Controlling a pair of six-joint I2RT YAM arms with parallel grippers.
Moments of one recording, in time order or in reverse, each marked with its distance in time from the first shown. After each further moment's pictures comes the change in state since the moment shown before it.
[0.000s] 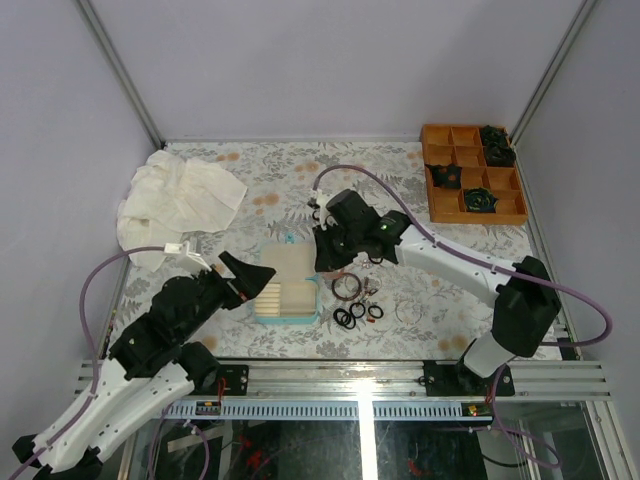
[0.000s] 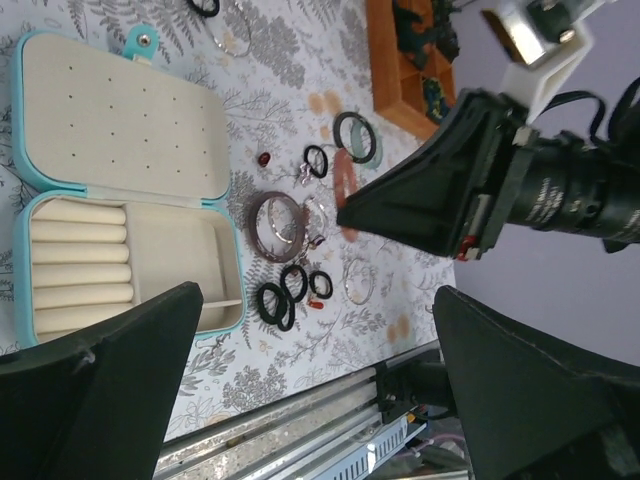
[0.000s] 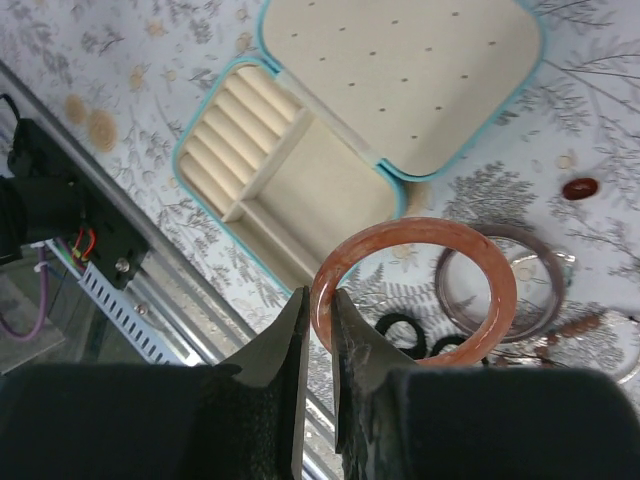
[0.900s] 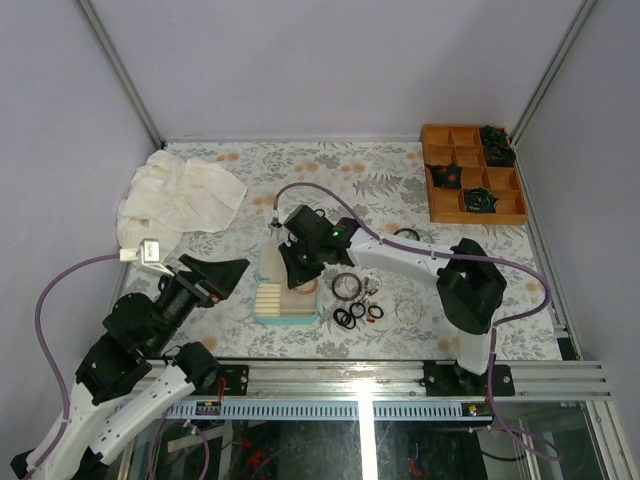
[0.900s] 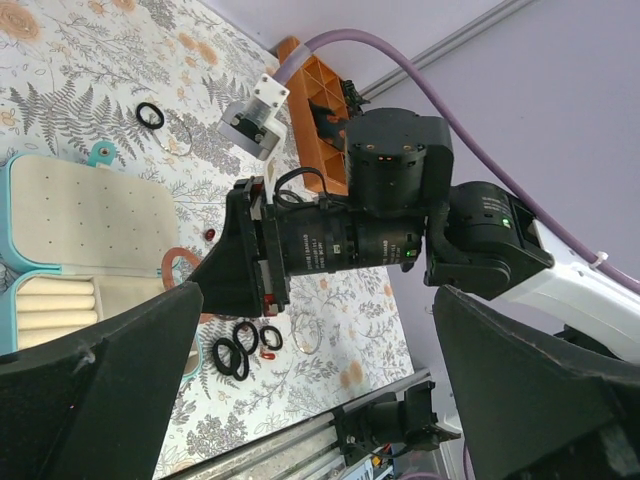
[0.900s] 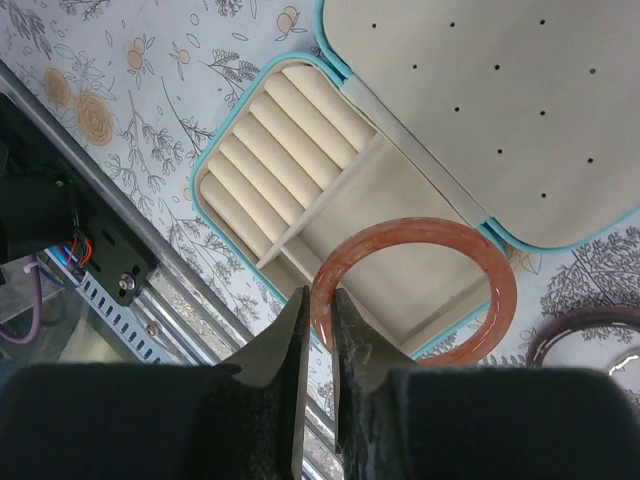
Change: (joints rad) left arm 0.000 -0.134 0.150 -0.031 -0.076 0.074; right arm 0.137 0.285 0.180 0.000 -0.018 0.051
